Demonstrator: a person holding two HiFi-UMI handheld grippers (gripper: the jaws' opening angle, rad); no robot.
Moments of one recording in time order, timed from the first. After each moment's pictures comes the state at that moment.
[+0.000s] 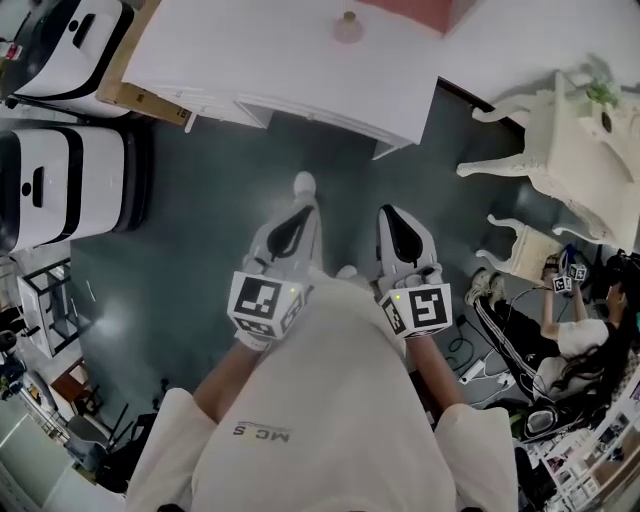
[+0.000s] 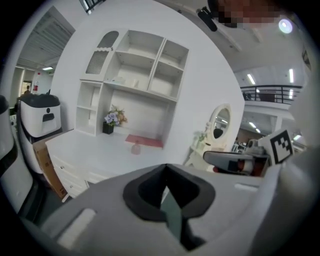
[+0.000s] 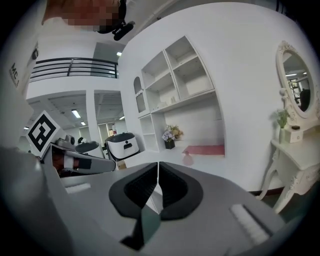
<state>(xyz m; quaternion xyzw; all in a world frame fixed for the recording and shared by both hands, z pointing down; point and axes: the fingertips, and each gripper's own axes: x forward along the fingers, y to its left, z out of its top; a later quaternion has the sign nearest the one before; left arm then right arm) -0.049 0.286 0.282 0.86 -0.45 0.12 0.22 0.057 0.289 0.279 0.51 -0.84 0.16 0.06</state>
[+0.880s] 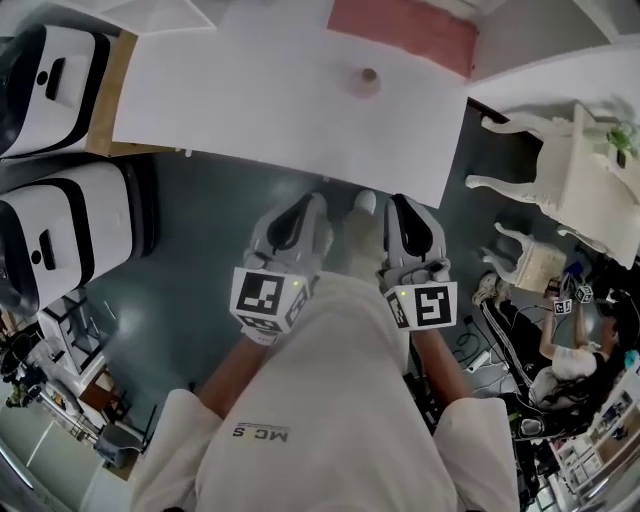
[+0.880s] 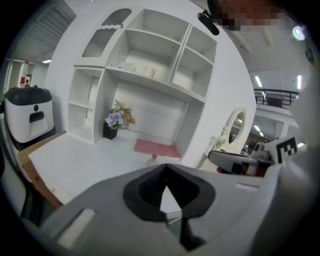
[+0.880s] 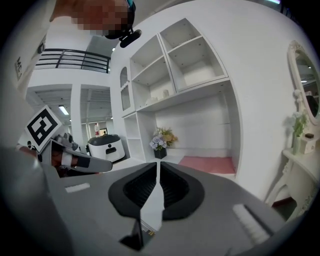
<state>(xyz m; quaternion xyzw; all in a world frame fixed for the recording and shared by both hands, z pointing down) -0.095 -0.002 0.289 0.85 -0.45 0.13 0.24 0.021 0.008 0.280 0.54 -0.82 0.15 0.06</state>
